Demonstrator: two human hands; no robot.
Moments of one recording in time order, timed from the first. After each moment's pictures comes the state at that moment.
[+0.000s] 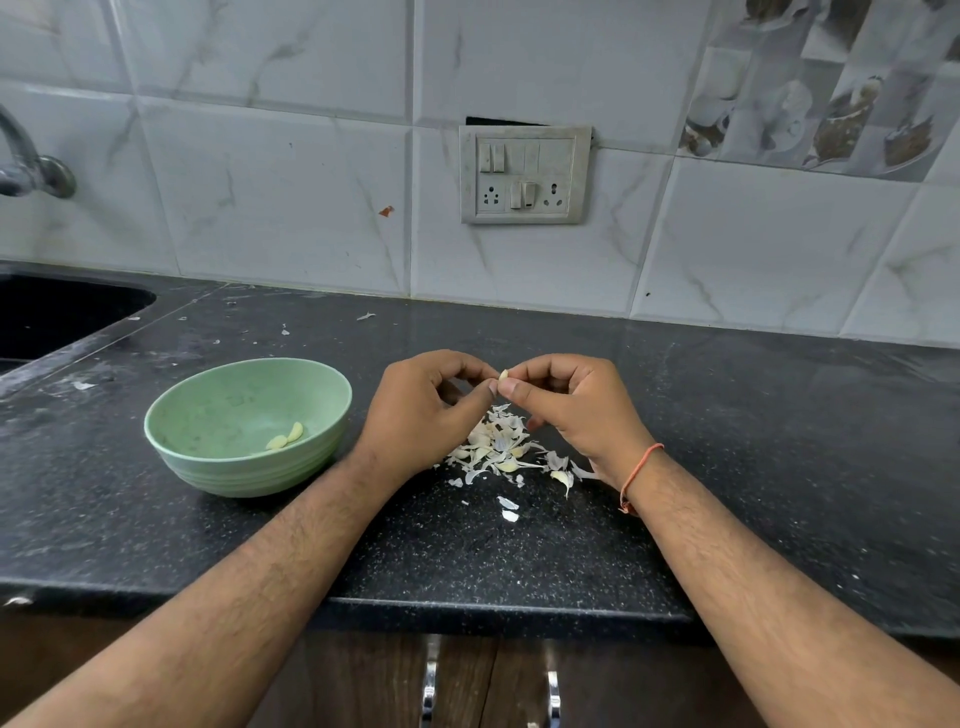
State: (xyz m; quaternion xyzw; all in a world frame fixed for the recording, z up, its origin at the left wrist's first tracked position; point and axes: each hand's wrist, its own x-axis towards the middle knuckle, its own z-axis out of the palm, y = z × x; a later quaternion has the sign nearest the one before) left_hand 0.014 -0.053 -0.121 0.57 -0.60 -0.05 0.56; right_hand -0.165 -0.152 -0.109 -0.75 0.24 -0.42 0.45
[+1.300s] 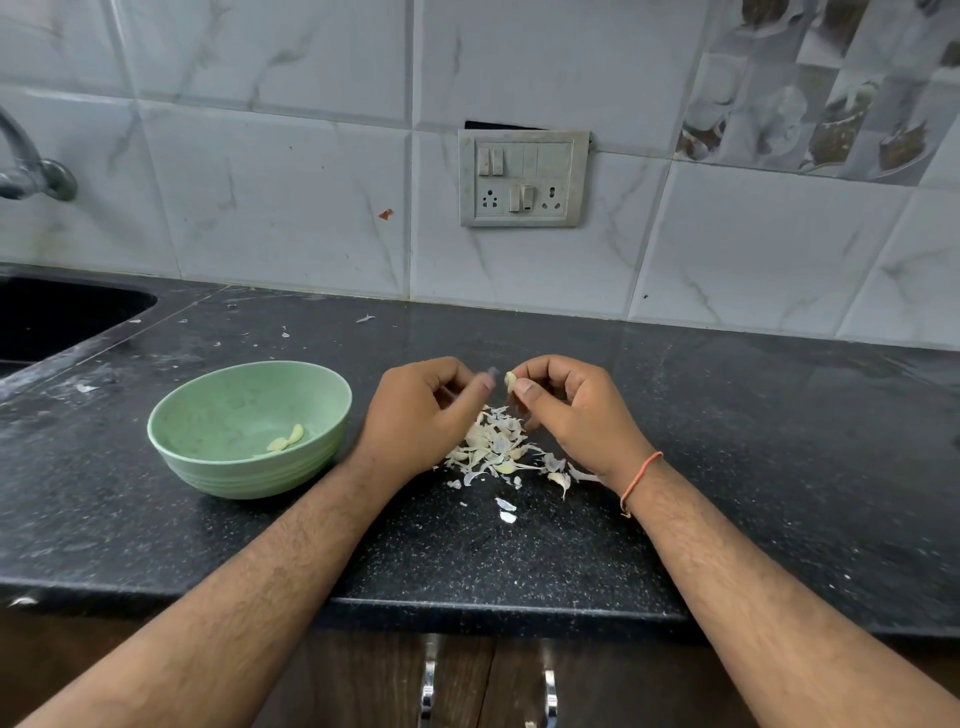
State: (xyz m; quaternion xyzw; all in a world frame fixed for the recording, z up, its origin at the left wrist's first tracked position) left_hand 0.013 -0.051 -0.119 0.60 -0.57 -0.06 0.55; right_hand -0.170 -0.154 -0.112 -0.80 0.24 -0.41 0.38
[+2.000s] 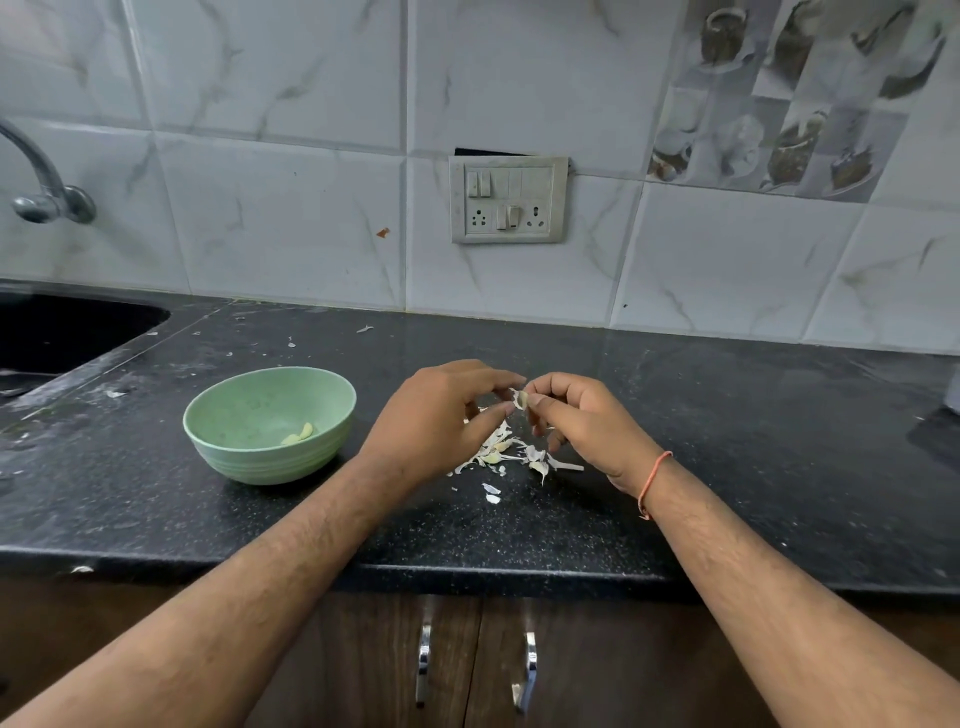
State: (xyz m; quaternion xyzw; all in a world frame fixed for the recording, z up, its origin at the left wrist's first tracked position) left_hand -0.012 -0.026 -0.095 0.55 -0.72 0.08 0.41; right_hand -0.208 -0.128 -0.093 -0.79 0.28 -0.34 0.44
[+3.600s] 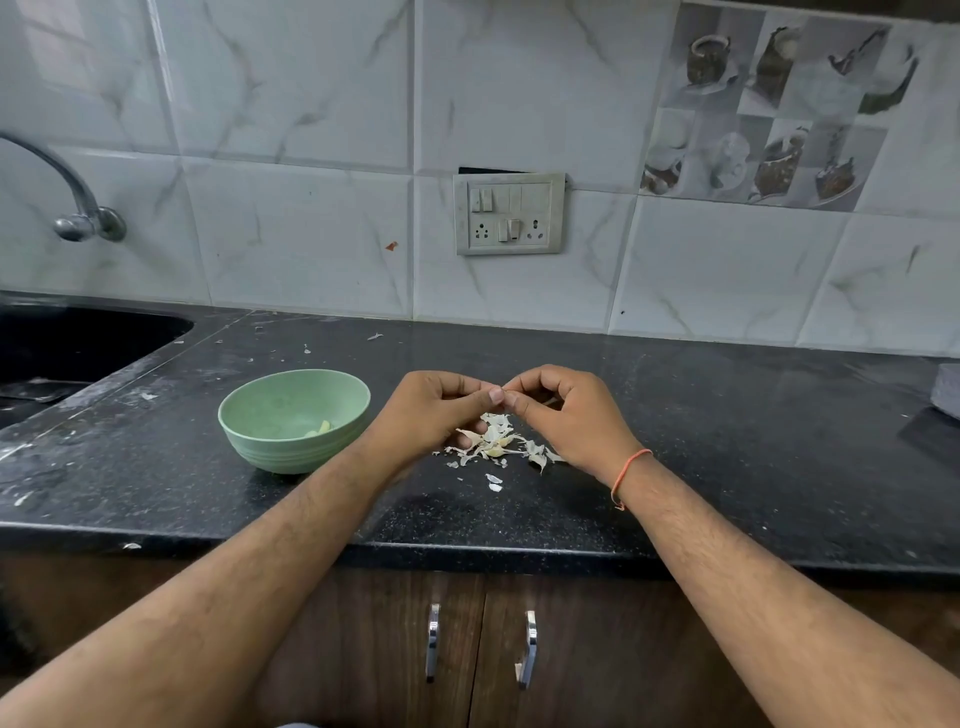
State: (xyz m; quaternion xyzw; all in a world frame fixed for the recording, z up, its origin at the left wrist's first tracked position) left_hand -0.014 -0.004 -0.088 0.53 -0.52 -0.34 0.57; right_hand -0.202 -0.100 -0.084 -0.83 0.26 -0.40 0.30
